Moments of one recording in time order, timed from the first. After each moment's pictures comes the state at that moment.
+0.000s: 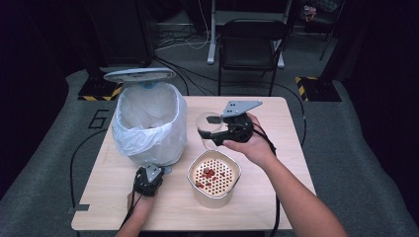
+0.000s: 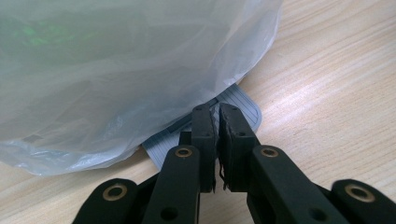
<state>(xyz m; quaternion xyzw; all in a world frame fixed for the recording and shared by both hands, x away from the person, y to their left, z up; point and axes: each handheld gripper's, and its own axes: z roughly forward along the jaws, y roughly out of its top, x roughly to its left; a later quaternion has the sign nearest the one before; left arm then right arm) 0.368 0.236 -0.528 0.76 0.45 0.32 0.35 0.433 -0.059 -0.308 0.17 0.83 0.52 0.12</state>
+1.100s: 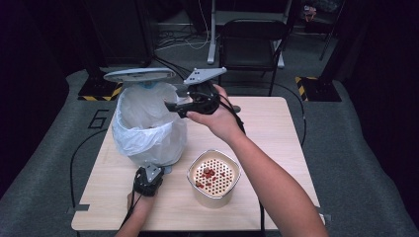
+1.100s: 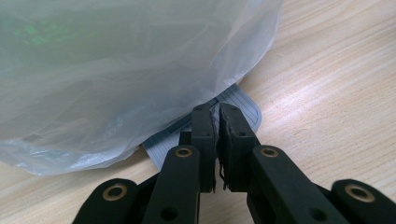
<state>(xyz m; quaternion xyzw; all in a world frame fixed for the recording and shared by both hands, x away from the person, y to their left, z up) 0.368 0.238 -0.526 0.76 0.44 0.33 0.34 0.461 0.024 -0.245 0.18 0.82 0.53 0.14</state>
